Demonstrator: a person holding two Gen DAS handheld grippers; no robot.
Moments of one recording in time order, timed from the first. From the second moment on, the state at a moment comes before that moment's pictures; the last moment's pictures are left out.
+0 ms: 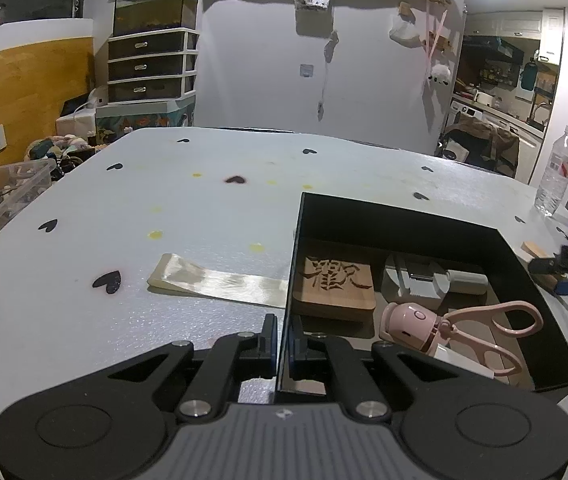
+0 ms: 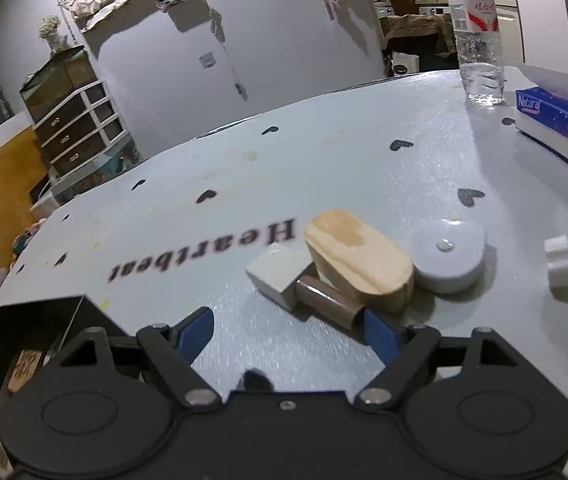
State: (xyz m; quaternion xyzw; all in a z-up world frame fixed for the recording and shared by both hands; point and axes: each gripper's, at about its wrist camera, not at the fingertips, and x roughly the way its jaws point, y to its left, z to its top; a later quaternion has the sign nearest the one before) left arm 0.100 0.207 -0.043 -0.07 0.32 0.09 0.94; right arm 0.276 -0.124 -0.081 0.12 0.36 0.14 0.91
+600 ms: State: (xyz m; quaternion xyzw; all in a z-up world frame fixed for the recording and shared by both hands) left arm 0.103 0.212 -0.046 -0.08 0.32 0.09 0.94; right arm 0.324 -0.060 -0.086 0.07 0.36 0.08 0.93
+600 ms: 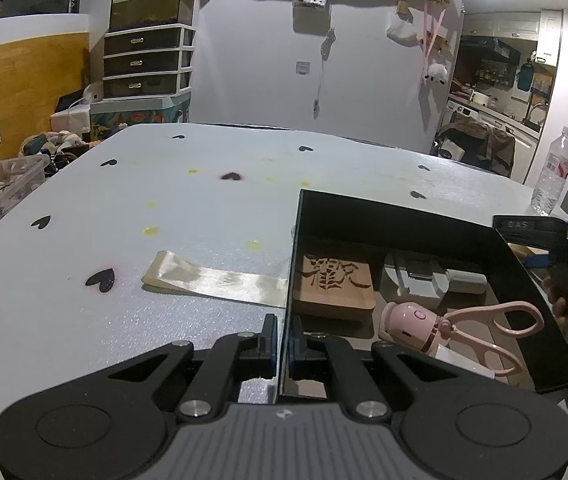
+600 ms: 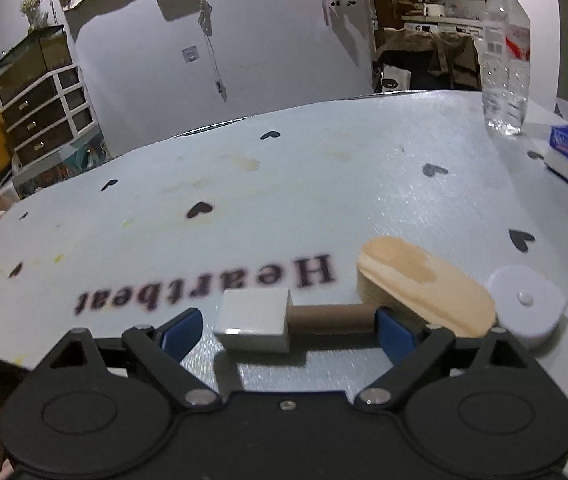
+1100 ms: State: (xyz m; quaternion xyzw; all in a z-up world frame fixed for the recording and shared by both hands) left arm 0.103 0.212 -0.047 -0.08 0.32 0.08 0.94; right arm 0.310 -0.071 -0.080 0.01 0.35 0.15 0.93
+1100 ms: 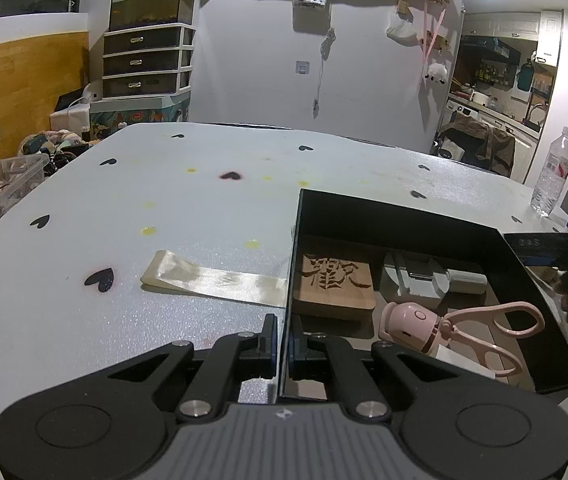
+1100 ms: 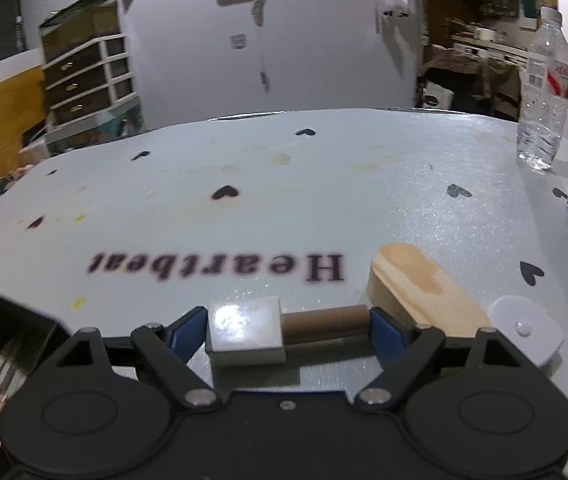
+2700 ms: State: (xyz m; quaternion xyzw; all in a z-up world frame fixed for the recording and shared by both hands) left arm 0.098 0.216 -0.045 -0.09 0.31 0.08 0.94; right arm 0.200 0.006 -0.008 -0.40 0.26 0.54 0.69
